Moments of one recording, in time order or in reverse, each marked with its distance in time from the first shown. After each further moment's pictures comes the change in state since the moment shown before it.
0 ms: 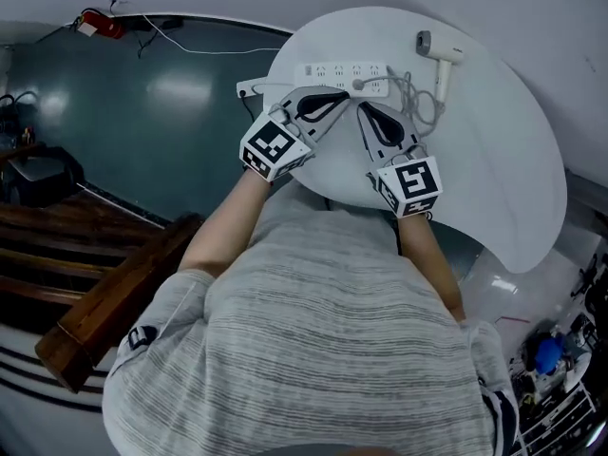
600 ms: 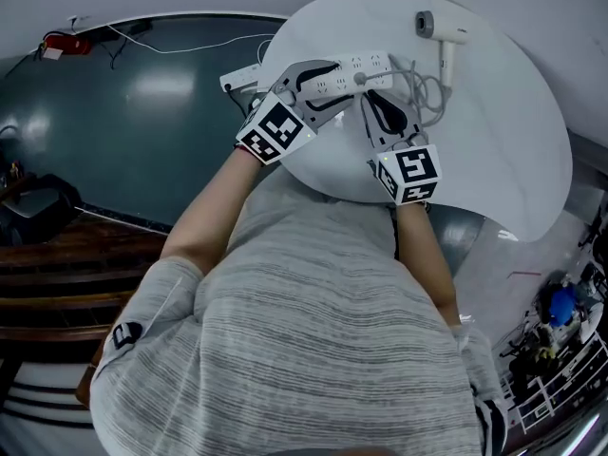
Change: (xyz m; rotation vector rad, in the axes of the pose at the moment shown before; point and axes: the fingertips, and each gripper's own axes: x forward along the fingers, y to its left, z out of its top) left arm 0.029 0.051 -0.047 0.185 0.220 -0.165; right arm 0.045 -0.034 -0.046 0.097 0.138 -0.171
